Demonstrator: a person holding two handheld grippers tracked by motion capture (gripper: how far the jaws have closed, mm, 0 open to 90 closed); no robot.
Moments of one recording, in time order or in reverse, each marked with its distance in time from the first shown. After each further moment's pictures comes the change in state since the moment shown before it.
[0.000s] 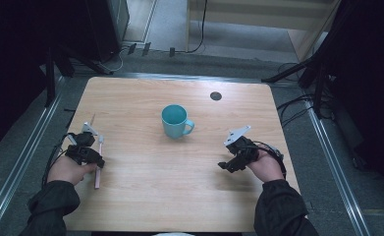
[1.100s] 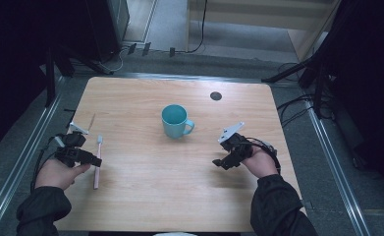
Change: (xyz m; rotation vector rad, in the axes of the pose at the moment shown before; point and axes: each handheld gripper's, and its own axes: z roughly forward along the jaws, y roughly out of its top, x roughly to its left) left arm 0.008 -0.018 -0.027 -0.088 -0.095 -0.016; right arm -0.001 0.017 0.009 -0.008 0.026 -0.032
